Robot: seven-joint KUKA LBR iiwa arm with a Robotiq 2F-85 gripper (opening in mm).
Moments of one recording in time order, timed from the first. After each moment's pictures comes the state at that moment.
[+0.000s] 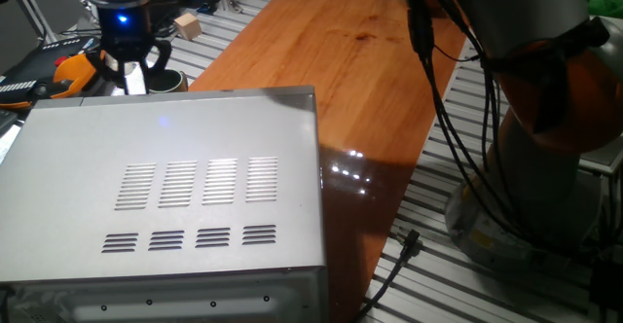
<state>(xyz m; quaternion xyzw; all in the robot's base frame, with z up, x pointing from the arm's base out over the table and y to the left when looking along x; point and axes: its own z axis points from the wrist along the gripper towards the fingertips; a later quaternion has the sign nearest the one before) 0.655 0.176 0.232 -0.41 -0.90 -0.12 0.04</state>
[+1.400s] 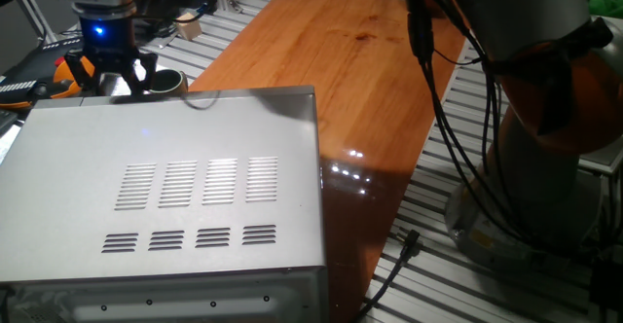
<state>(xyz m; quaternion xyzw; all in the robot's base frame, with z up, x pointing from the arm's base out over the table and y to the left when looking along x) 0.656 0.212 0.233 -0.49 -0.86 -0.13 0.04</state>
